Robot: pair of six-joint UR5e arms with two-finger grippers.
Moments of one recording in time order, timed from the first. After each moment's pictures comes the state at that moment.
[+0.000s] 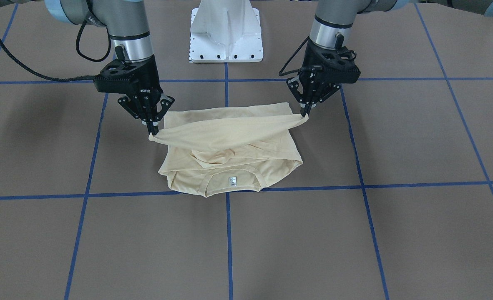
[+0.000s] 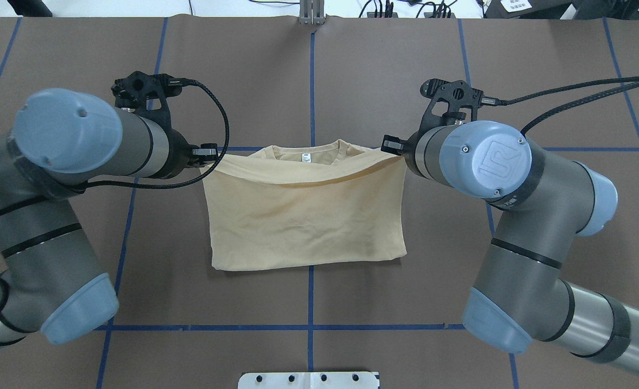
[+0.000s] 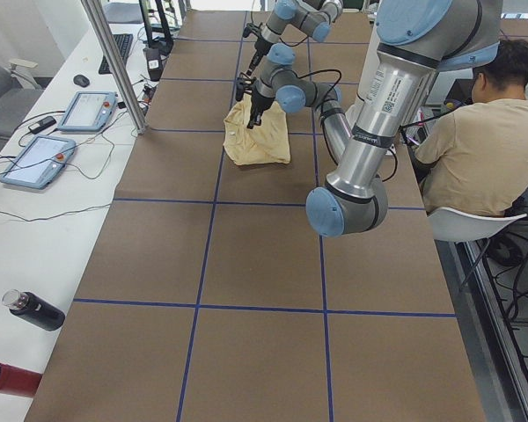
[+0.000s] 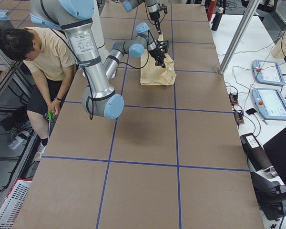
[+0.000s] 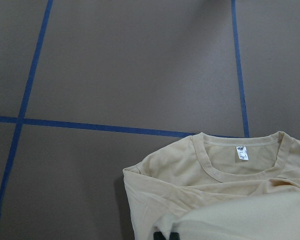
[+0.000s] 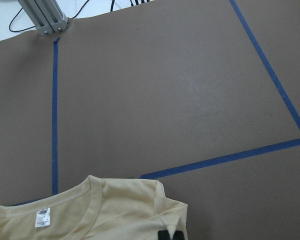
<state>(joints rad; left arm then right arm) -0.62 -2.03 -2.00 -1.63 -1.69 -1.26 0.55 -1.11 1.98 -1.55 1.48 1.42</state>
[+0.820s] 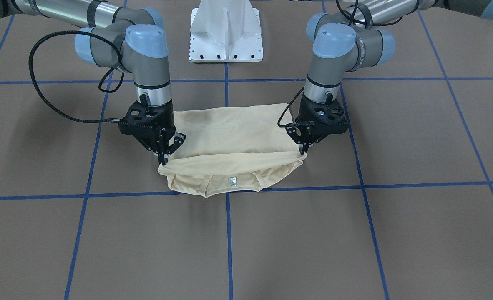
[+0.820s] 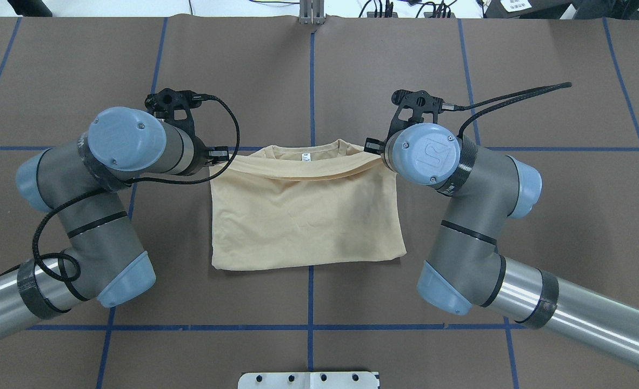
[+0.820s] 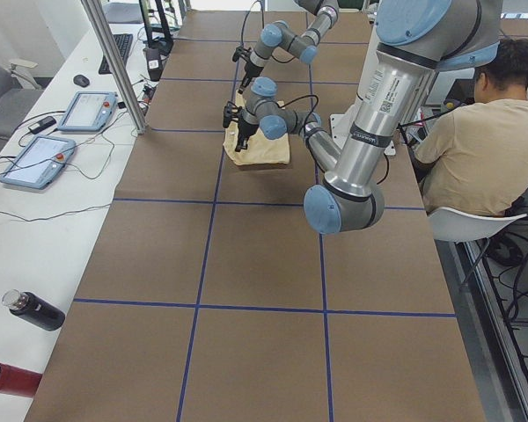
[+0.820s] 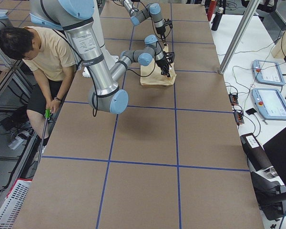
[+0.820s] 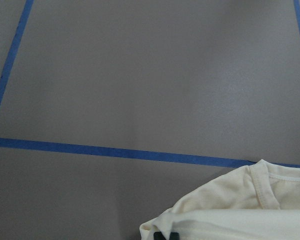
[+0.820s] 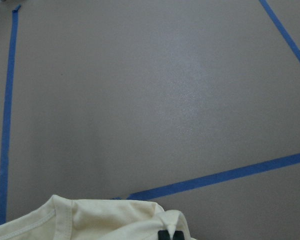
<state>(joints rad) -0.62 -2.05 -1.74 -1.83 -1.68 -1.26 0.55 -1.02 1.67 -1.40 1.47 1.42</state>
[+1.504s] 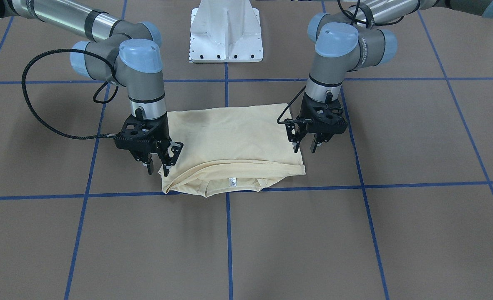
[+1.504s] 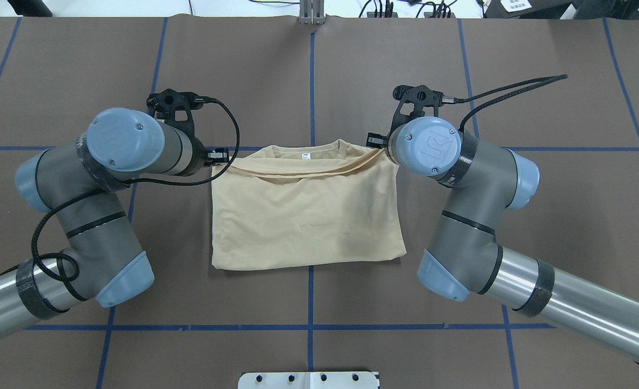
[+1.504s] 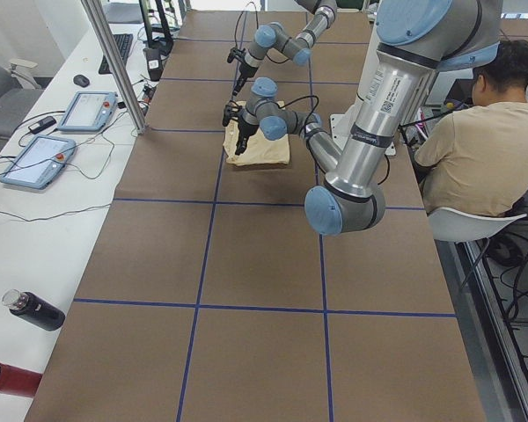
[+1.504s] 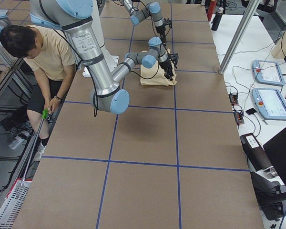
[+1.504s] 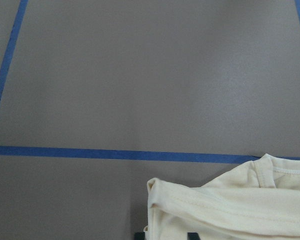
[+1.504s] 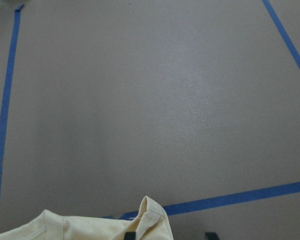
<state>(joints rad) -0.62 -2.03 -1.78 -1.83 -1.68 -1.12 0.61 -1.02 1.66 -1.37 1.55 1.31</state>
